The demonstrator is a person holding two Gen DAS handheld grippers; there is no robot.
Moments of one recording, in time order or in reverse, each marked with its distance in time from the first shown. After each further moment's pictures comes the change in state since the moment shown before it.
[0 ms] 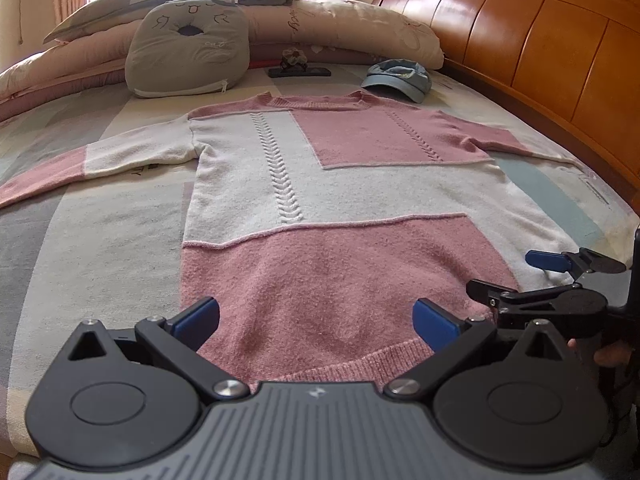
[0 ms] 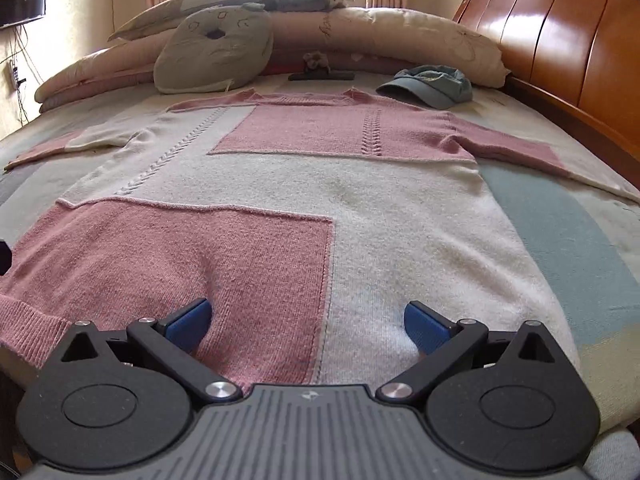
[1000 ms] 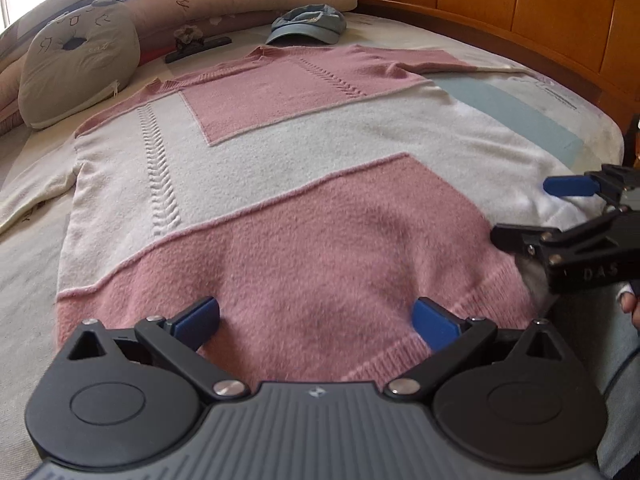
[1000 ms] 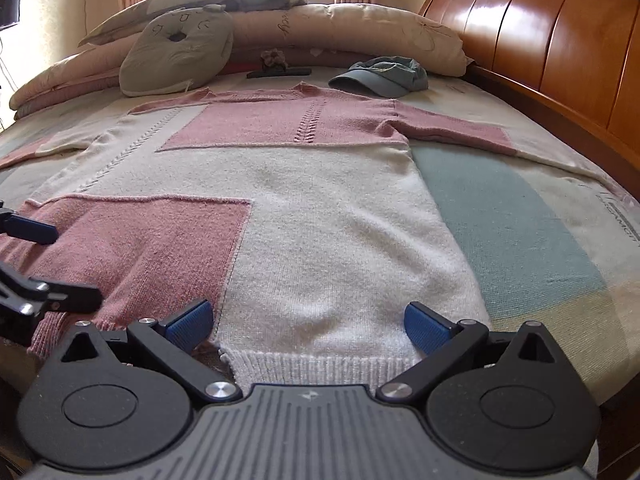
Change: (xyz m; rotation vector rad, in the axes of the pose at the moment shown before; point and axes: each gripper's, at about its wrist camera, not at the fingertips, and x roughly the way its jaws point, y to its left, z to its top) left arm 0.070 -0.052 0.003 0.262 0.114 -0.094; right arm -0.014 -0.042 -0.008 0.041 0.027 -0.074
